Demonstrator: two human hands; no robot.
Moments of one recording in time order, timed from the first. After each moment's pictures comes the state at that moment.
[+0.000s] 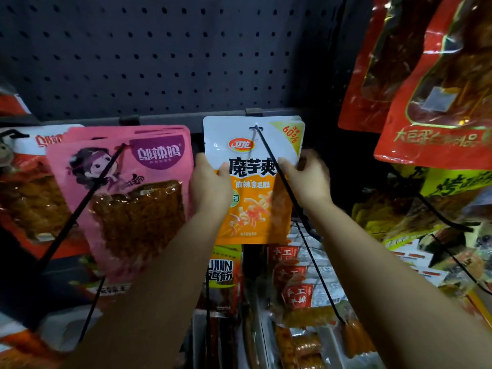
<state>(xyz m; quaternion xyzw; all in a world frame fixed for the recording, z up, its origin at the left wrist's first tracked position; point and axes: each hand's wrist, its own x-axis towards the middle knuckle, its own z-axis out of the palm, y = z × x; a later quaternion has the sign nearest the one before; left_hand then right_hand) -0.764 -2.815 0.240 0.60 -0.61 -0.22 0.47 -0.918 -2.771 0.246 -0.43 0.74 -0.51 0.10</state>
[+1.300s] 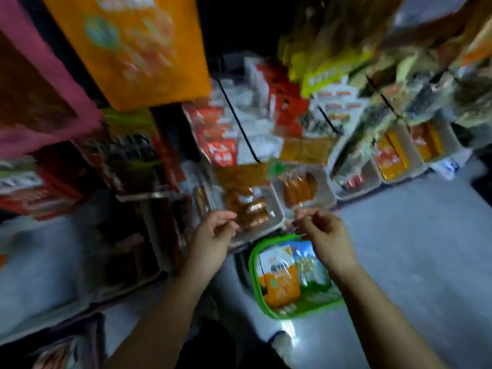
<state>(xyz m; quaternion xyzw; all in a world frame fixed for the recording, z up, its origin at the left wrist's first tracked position) -0.772 -2.561 0.015 0.49 -0.62 -0.57 0.22 -0.949 -2.449 0.026 -0.24 0.74 -0.51 0.36</state>
